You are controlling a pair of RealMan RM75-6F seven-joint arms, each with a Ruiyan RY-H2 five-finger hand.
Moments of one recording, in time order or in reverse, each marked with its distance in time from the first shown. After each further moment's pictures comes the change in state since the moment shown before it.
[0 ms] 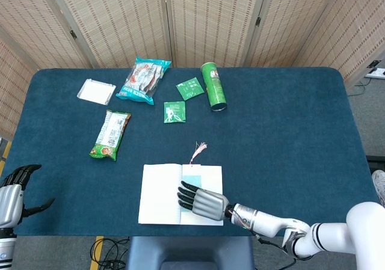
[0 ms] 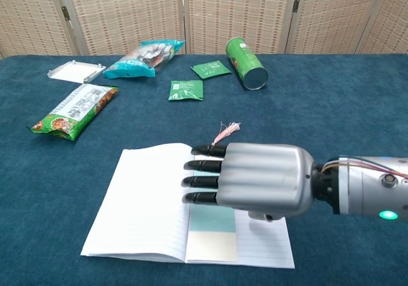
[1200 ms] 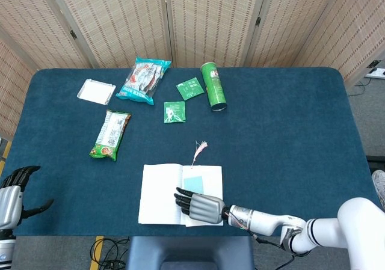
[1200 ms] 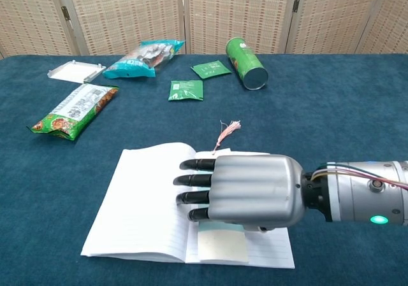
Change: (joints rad) left arm 0.007 0.004 0.009 -0.013 -0.010 0.009 0.010; right arm 0.063 -0.037 -0.037 0.046 -0.057 -0.018 0.080
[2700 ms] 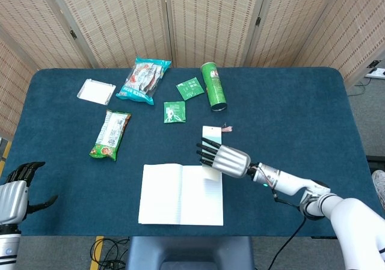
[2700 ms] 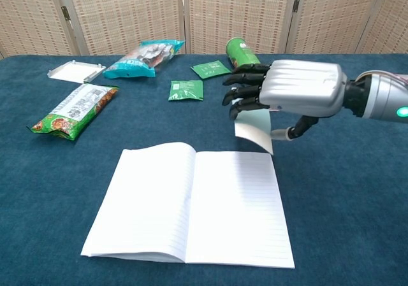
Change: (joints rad) left arm -0.032 0.011 -0.017 -0.065 -0.033 -0.022 0.097; right arm 0.019 -0.035 -0.050 0.598 -0.076 0.426 0.676
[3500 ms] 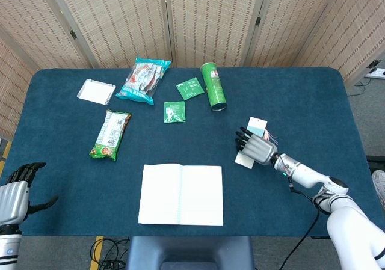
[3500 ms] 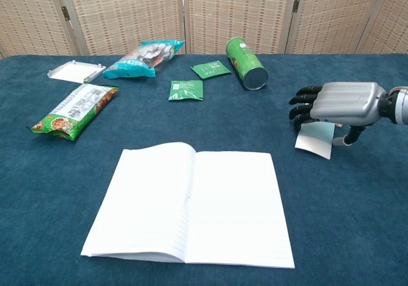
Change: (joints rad) left arm 0.000 -0.007 0.001 0.006 -0.004 -0.001 0.002; right arm -0.088 -0.076 -0.067 0.378 0.060 -0.255 0.140
